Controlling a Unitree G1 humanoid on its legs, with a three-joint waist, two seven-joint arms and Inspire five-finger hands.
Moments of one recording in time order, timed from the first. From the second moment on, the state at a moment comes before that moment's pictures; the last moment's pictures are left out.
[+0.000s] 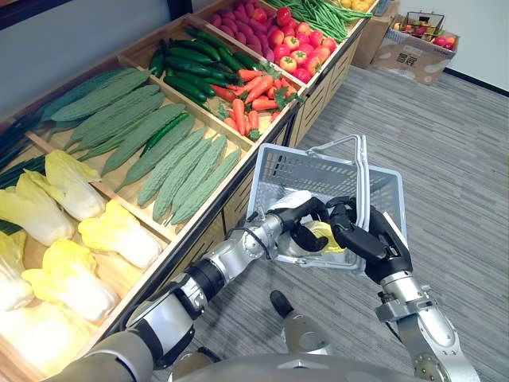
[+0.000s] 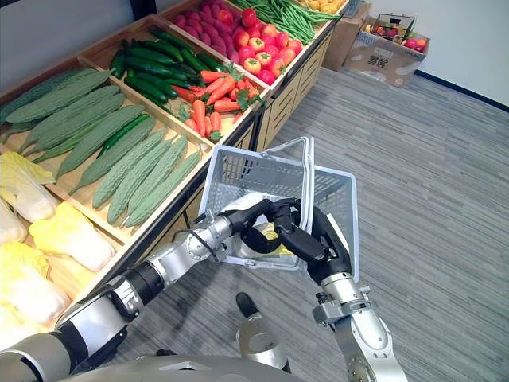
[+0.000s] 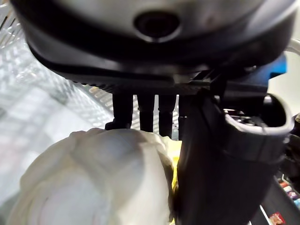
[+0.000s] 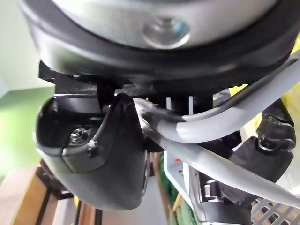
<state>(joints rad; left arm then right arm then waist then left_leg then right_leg) -0.57 0.12 -0.74 0.59 0.32 -0.11 -0.07 0.46 -0.34 0.01 -0.39 0.52 -0.07 0.19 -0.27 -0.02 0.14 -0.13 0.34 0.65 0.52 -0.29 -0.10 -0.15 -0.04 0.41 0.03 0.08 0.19</state>
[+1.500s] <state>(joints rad) -0.17 0.78 0.17 -0.17 -0.32 -0.22 -0.03 0.52 -0.21 -0.25 -0.37 0.44 -0.07 0.17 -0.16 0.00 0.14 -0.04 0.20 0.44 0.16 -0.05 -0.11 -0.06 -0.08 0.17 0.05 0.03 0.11</state>
